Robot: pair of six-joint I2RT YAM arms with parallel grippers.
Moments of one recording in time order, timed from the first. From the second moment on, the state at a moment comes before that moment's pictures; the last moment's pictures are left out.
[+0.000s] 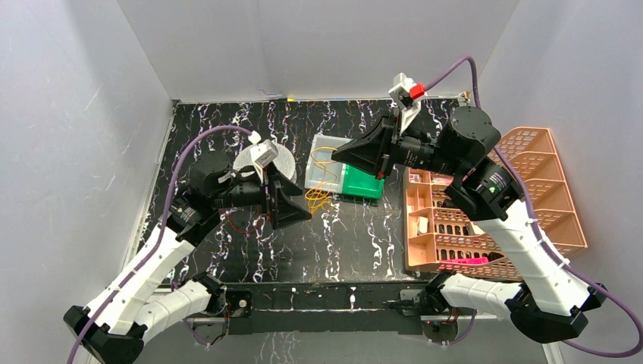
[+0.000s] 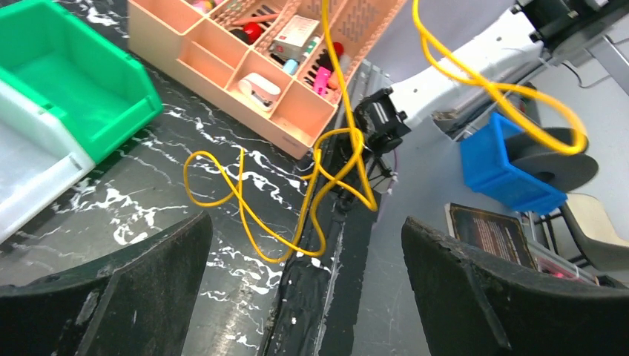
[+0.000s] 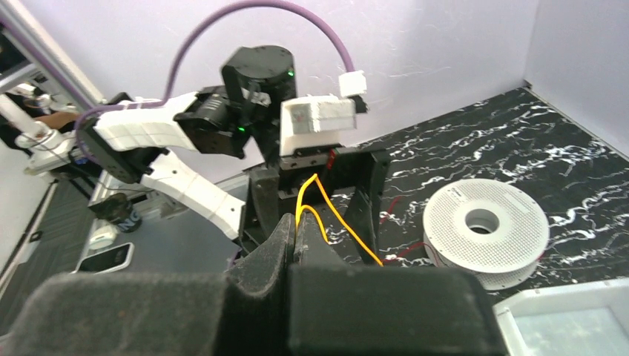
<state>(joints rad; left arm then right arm) -0.58 0.89 0.98 -0.33 0.77 -0.29 0.76 1.07 1.53 -0.35 -0.62 0.32</state>
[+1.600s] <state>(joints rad) -0.58 0.76 0.84 -0.26 1.01 -0.37 0.76 0.95 1.54 -0.31 -0.38 0.39</state>
